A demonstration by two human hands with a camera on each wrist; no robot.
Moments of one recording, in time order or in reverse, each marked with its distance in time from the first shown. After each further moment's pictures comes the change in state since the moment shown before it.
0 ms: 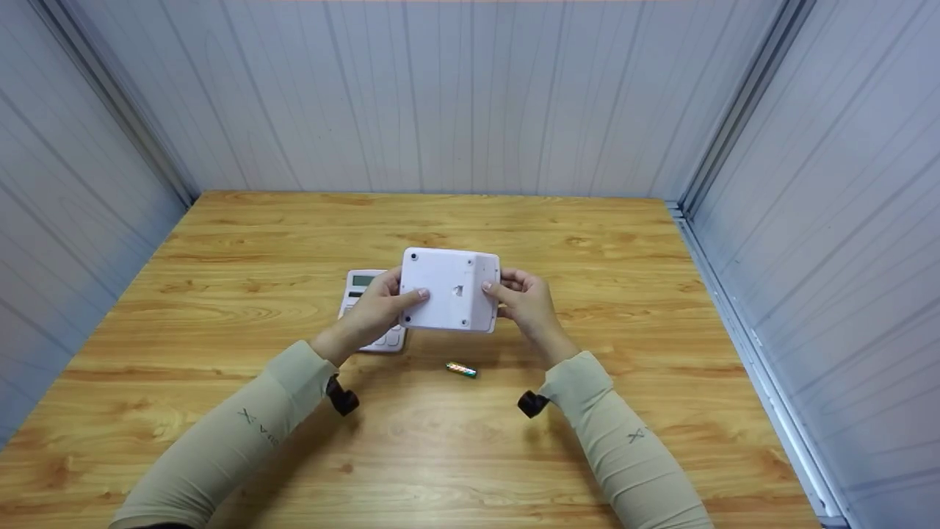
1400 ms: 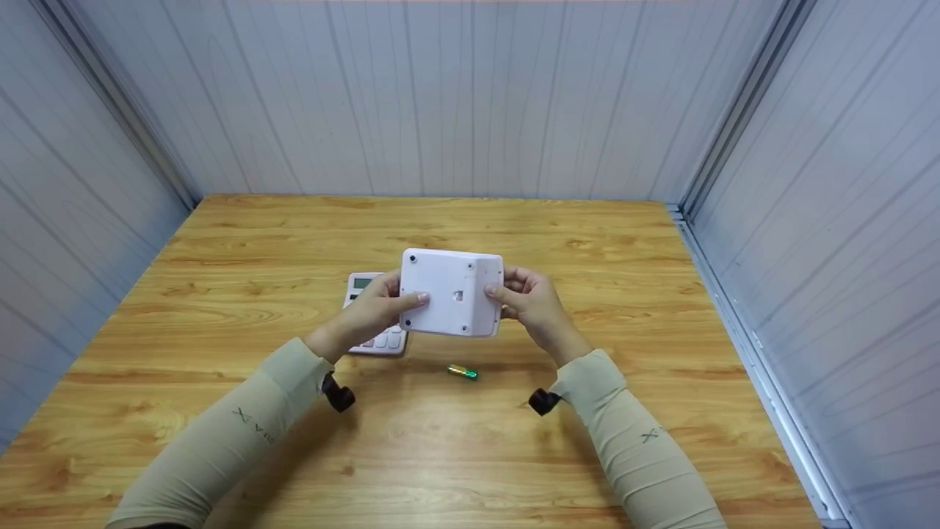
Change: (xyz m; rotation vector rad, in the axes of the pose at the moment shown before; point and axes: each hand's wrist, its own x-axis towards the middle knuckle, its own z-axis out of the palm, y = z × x) left_hand -0.005 0.013 -0.006 -0.018 -0.173 0.035; right_hand -0.004 -0.012 -0.013 -0.009 -0.164 -0.071
